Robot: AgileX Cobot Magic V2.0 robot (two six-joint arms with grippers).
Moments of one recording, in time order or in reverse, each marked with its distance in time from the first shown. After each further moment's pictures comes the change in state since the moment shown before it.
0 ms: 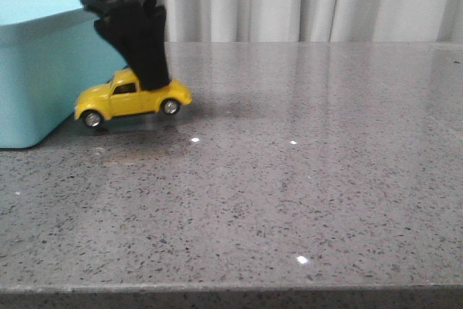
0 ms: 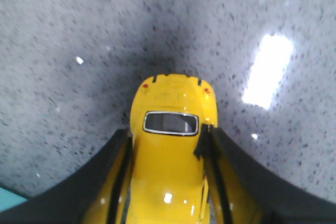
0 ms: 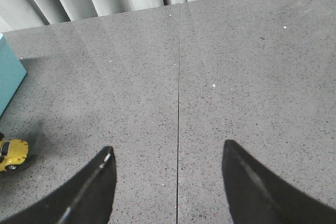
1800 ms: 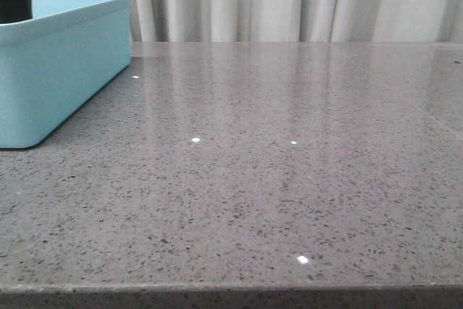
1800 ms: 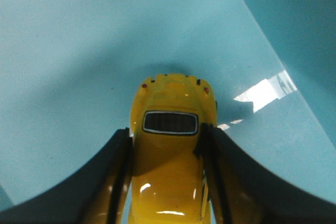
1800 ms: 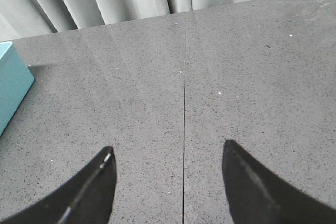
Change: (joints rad) left arm 0.457 0.104 -0.206 0.008 0.170 -0.234; right arm 0.000 0.000 0.000 0.006 -0.030 0.000
